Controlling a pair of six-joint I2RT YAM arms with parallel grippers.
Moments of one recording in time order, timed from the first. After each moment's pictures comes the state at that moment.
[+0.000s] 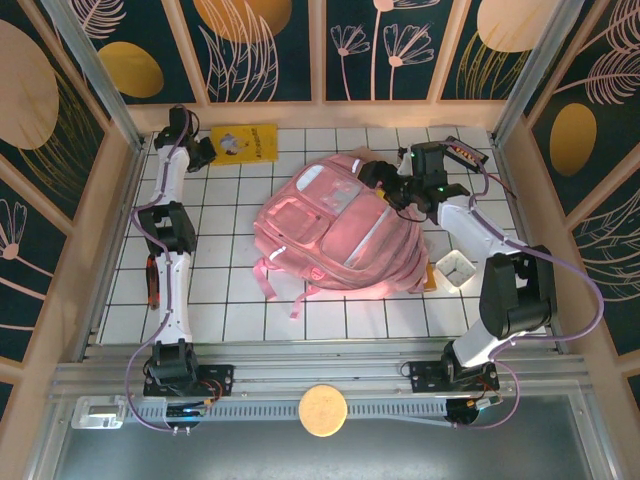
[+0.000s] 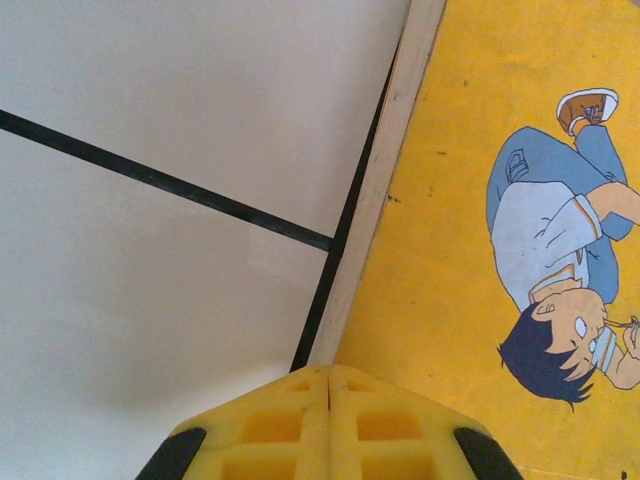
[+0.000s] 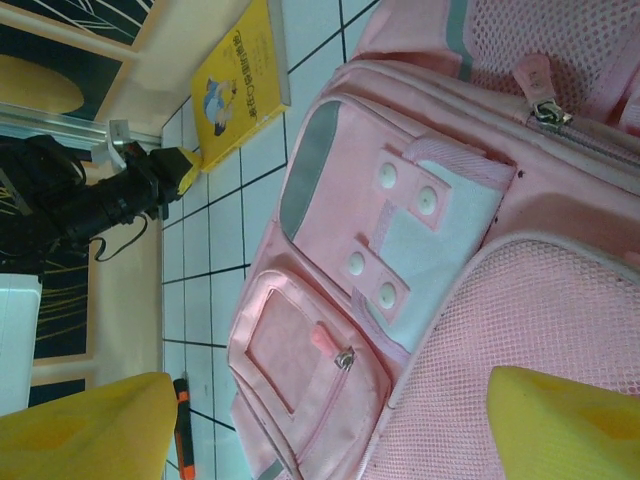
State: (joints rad) left arm 0.10 2.88 2.83 -0.93 0.17 -0.42; right arm 0.27 1.59 1.17 -0.22 -0.49 0.78
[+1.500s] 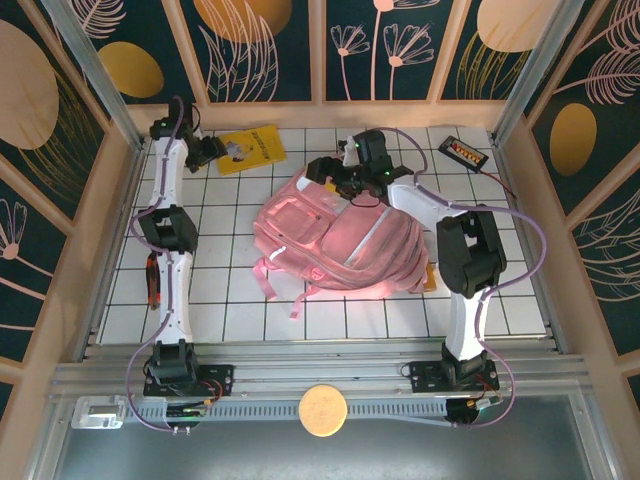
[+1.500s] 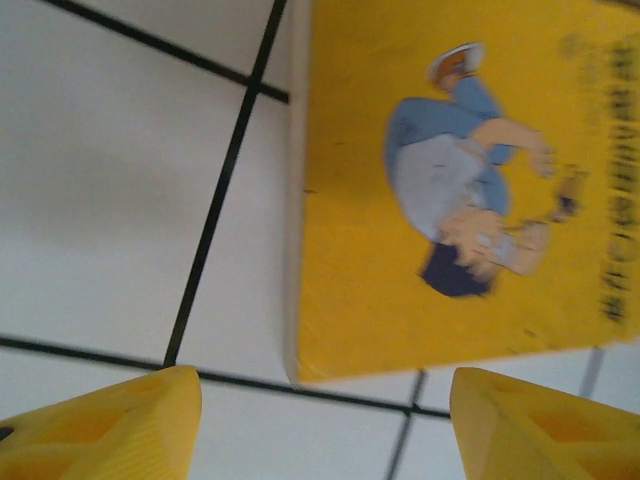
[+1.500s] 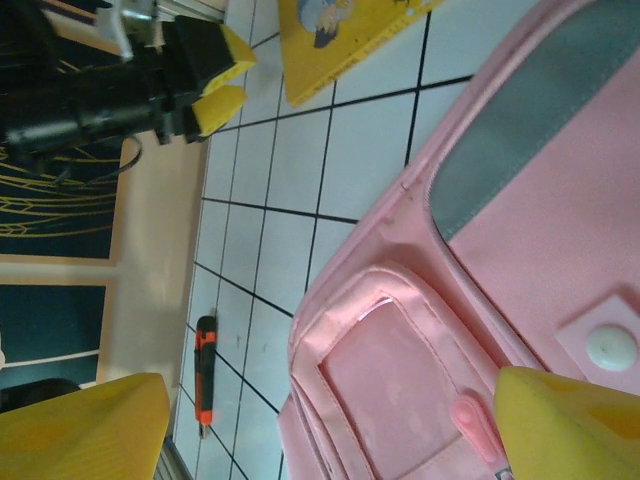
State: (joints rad) left arm 0.08 2.87 3.00 -1.24 0.23 -0.41; right arm 0.47 1.96 1.49 -0.16 -0.60 0.74
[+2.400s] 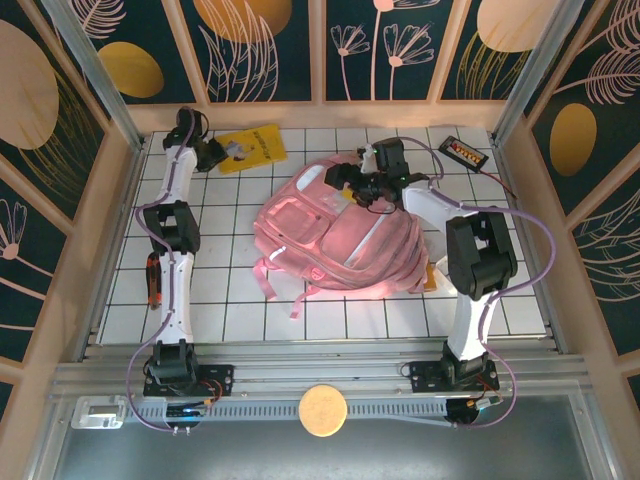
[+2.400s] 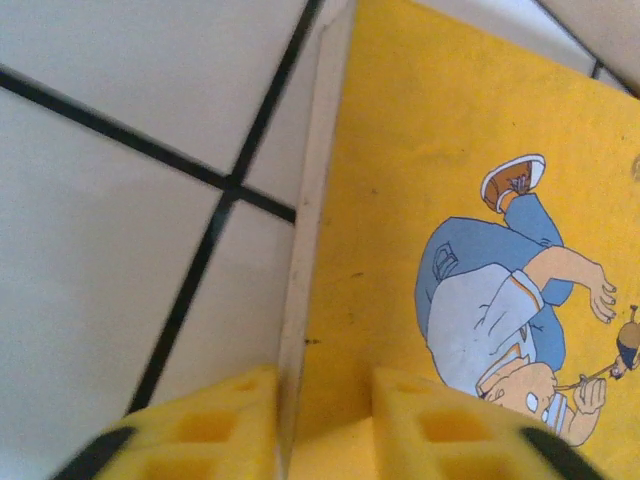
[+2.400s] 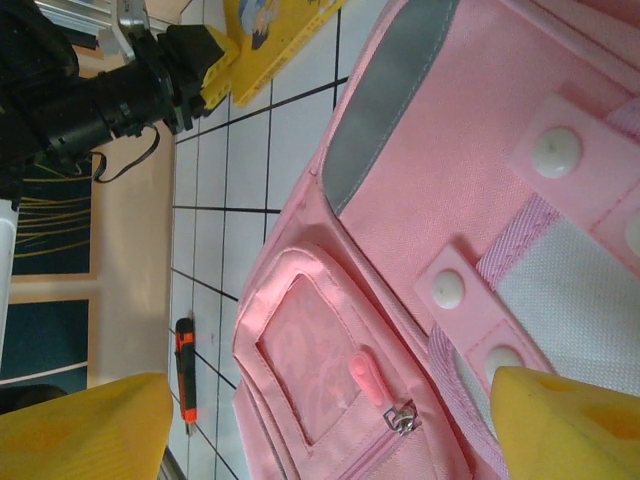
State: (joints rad) left arm 0.05 2.87 2.80 -0.90 0.21 -0.55; right arm 0.38 1.90 1.36 -0.14 -0.63 0.73
